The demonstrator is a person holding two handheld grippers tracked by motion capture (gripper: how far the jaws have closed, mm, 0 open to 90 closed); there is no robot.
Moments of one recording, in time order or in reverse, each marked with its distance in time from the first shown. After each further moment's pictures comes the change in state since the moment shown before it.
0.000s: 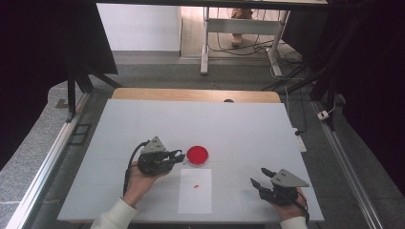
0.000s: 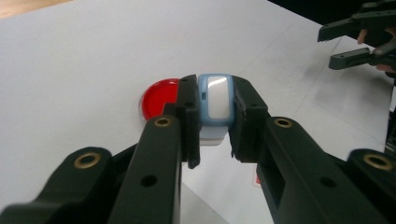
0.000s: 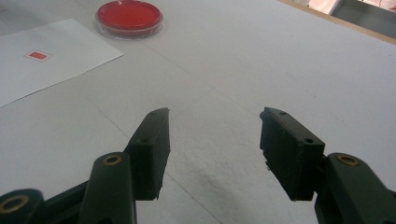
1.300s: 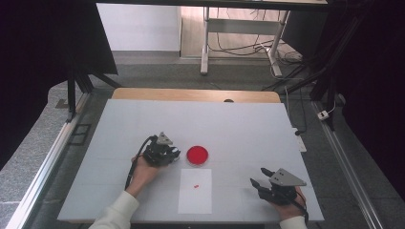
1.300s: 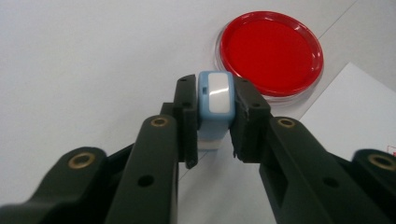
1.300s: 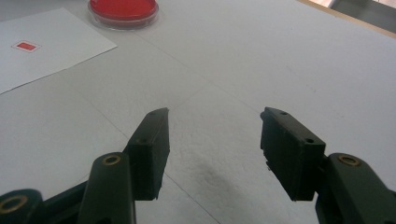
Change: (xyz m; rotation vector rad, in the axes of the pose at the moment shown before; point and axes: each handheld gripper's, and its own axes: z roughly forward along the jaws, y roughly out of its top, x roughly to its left) left arm 0.038 -0.008 0.048 0.238 0.158 0.025; right arm 0.000 -0.001 0.004 0.022 -0.008 -0.005
